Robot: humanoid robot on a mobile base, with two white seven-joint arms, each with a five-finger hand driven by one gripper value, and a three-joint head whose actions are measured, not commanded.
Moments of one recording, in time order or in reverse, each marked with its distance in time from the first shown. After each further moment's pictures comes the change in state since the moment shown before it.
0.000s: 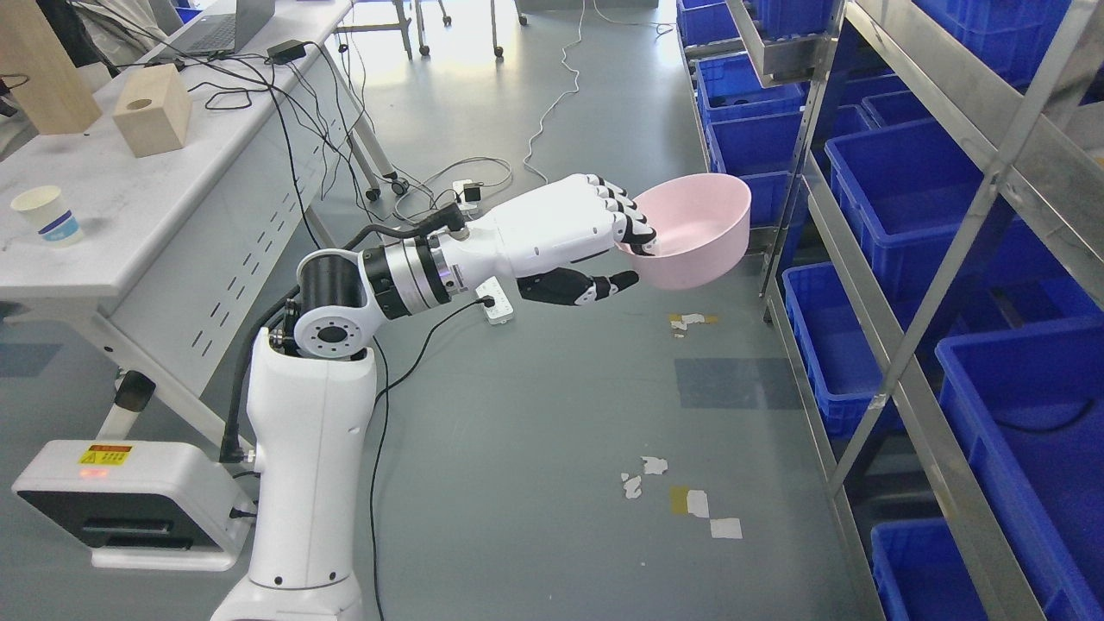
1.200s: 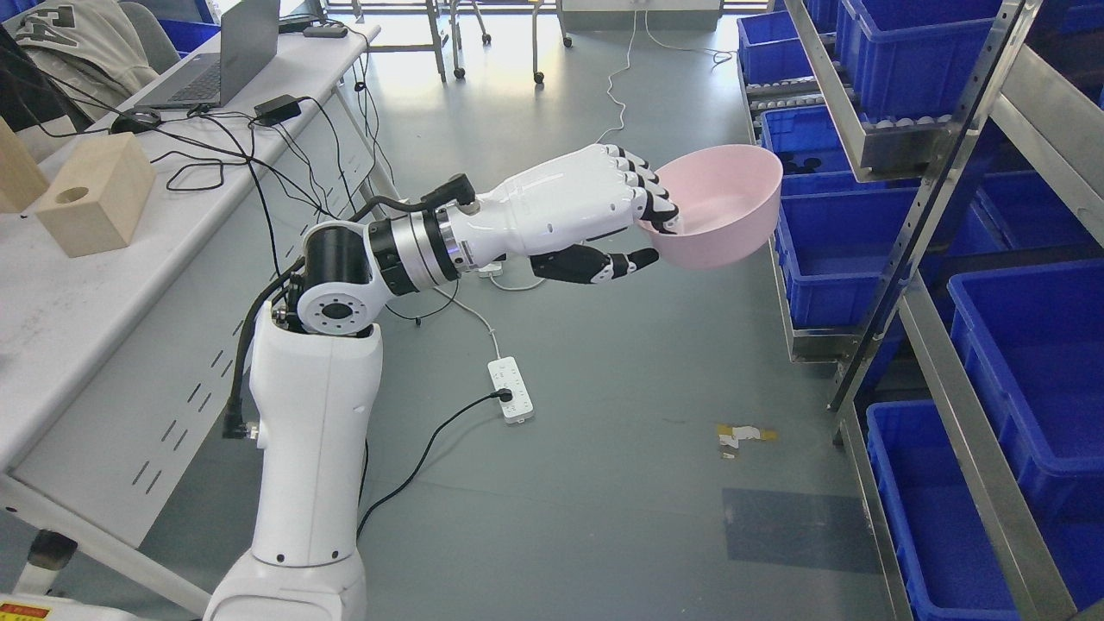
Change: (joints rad) left arm -0.061 0.000 -0.042 -0.004 0.021 0.000 0.012; right arm 0.000 0.000 0.000 0.000 0.000 0.000 0.000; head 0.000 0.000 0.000
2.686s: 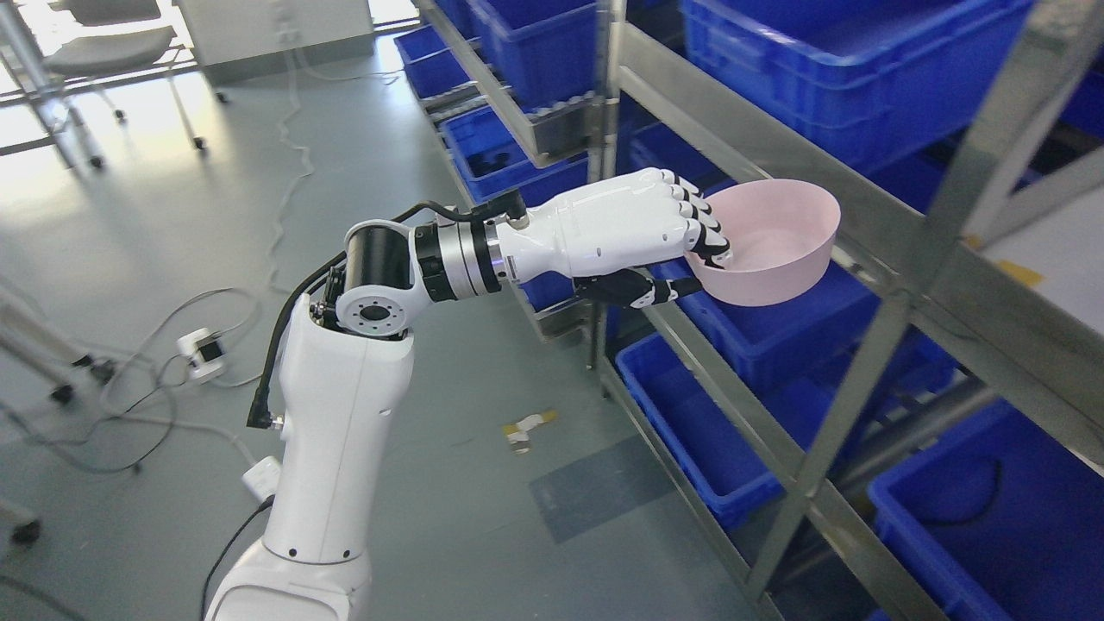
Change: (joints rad) left arm -0.034 0.000 -0.113 -0.001 0.002 0.000 0.014; right arm 0.000 0.000 0.000 0.000 0.000 0.000 0.000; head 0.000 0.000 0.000
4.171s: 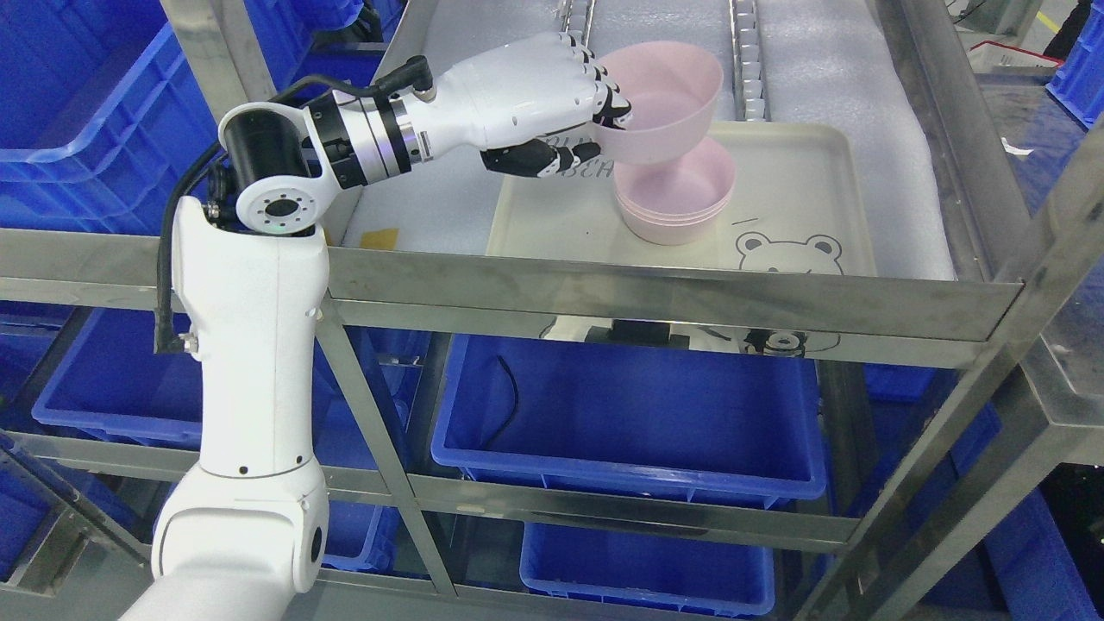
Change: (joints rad) left arm -0.210 0.081 0.126 0.075 -0.215 0.000 -0.016; right arm 0.000 0.000 0.000 0.000 0.000 0.000 0.000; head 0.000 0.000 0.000
